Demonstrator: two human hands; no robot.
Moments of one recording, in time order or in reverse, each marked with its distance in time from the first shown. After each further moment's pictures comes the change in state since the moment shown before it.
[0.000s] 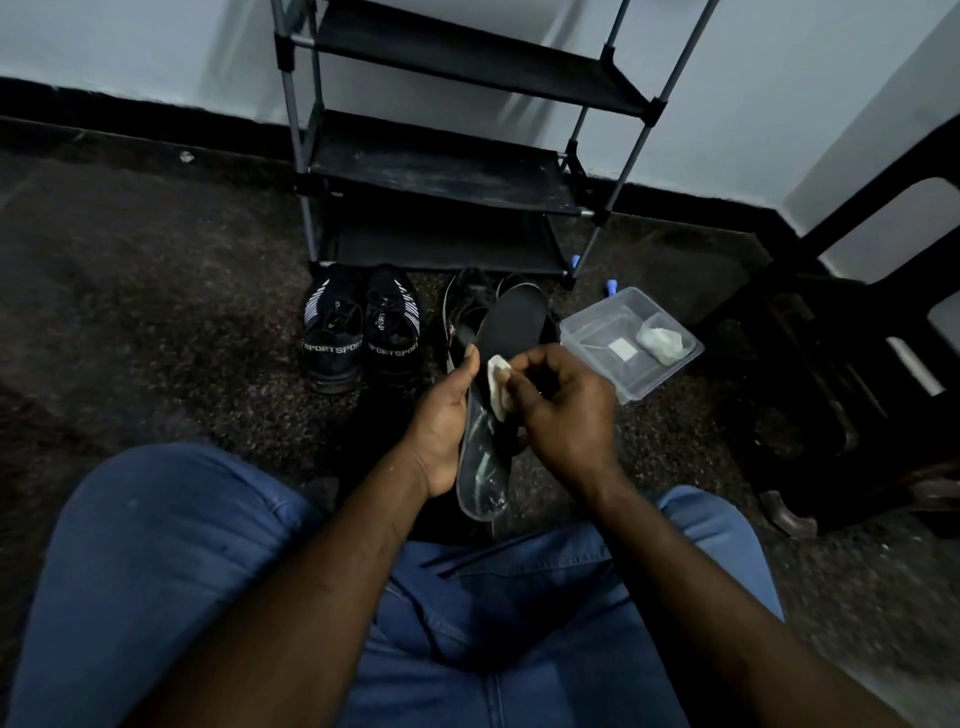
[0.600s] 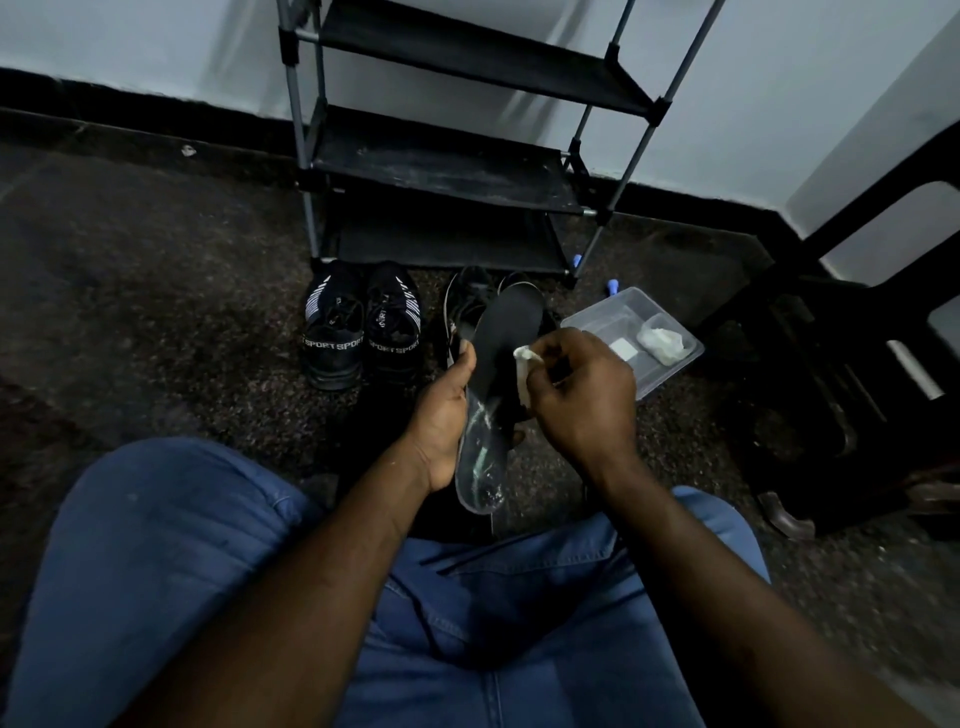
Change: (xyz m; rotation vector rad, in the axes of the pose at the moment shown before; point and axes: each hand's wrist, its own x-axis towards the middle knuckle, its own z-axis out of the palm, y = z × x) left_hand 0.009 -0.002 -0.007 -0.040 0.001 0.019; right_hand 0.014 -0.006 -0.015 -0.366 0.053 -0.182
